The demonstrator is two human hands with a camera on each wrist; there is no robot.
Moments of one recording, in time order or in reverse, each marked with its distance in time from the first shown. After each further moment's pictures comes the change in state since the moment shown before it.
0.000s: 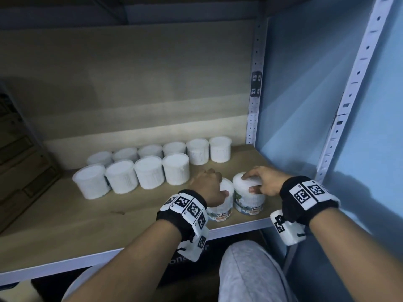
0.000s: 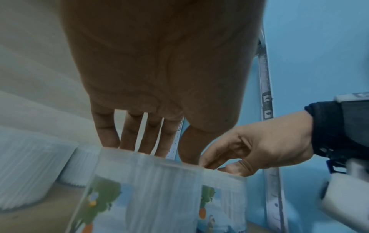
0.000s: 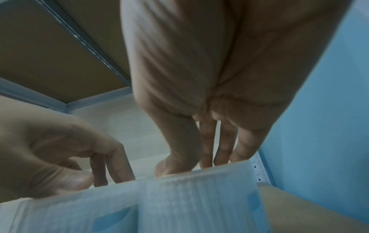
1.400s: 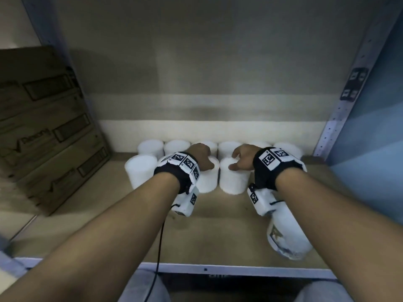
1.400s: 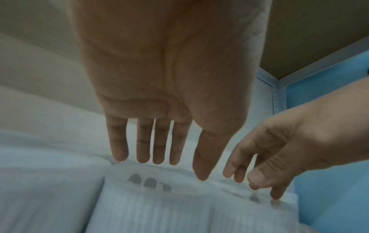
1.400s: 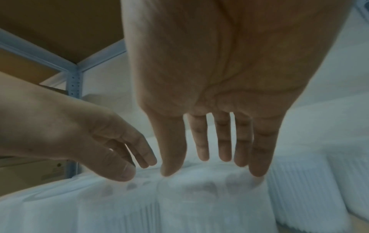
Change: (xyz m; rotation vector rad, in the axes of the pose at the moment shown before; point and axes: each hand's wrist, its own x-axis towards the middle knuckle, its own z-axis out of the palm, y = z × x) left_hand 0.048 -0.204 -0.074 -0.085 0.007 -0.277; right_hand 0.161 -0.201 0.011 -0.143 -0.056 -0.091
